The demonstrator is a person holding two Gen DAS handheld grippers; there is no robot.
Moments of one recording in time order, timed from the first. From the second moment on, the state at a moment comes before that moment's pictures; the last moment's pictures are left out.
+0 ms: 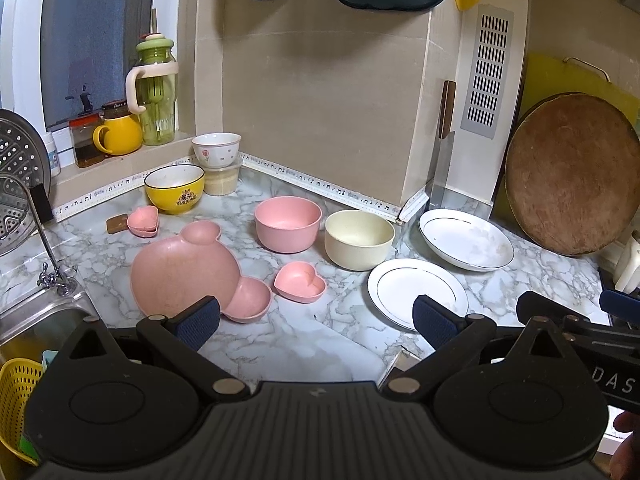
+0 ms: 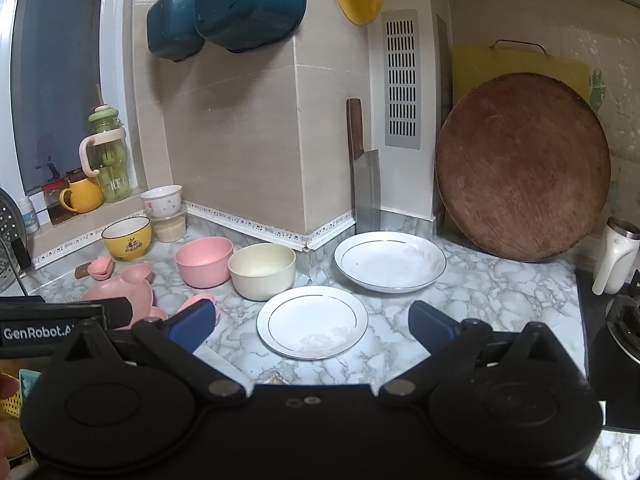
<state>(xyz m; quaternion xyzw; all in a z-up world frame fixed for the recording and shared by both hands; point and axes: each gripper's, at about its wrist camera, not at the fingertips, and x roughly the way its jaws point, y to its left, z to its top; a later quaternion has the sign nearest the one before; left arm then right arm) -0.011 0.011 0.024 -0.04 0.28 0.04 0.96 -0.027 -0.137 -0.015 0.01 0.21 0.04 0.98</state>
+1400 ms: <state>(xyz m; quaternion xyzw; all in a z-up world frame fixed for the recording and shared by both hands) 0.186 -0.043 -0.056 -0.11 0.41 0.06 0.91 0.207 -0.271 -0.090 0.04 0.36 0.08 0.93</state>
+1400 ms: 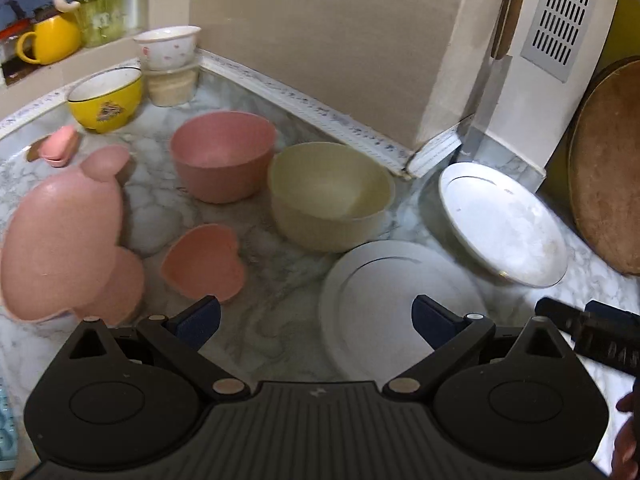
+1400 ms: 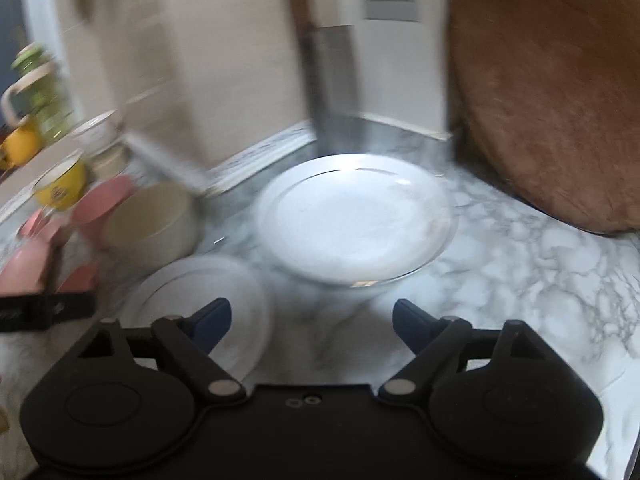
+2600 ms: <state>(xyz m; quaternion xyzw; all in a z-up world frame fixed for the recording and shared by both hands) 0.353 -0.132 -0.091 -0.11 0.46 0.01 0.88 0.384 -0.356 -0.114 0.03 0.43 0.11 0.90</state>
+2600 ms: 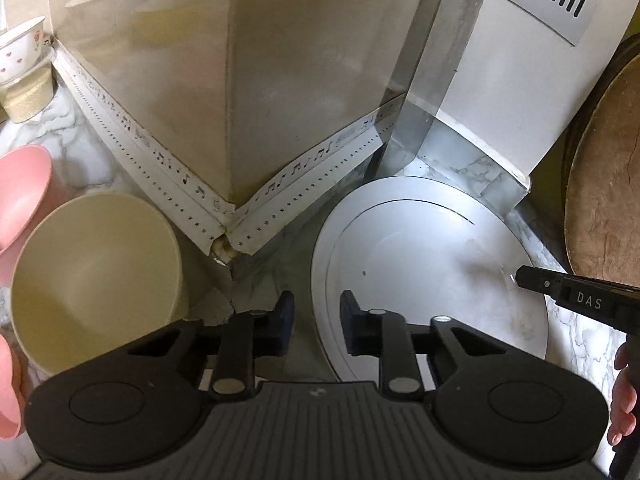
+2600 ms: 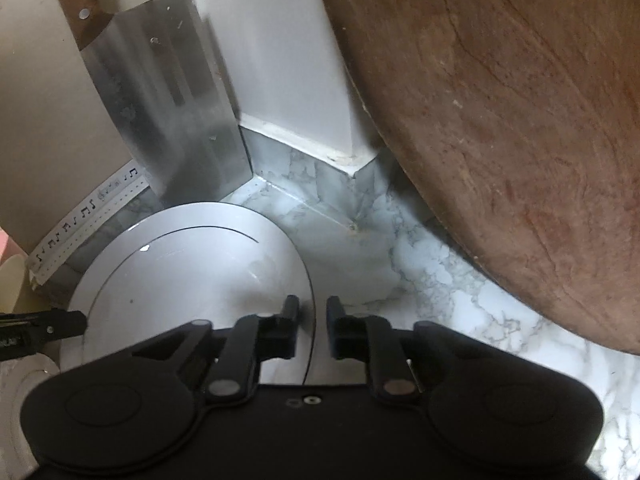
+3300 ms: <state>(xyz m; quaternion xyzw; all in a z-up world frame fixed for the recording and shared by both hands) 0.360 -0.127 -0.096 -0.12 0.46 0.00 0.88 0.378 -0.356 -0.116 0.03 0.44 0.11 0.89</state>
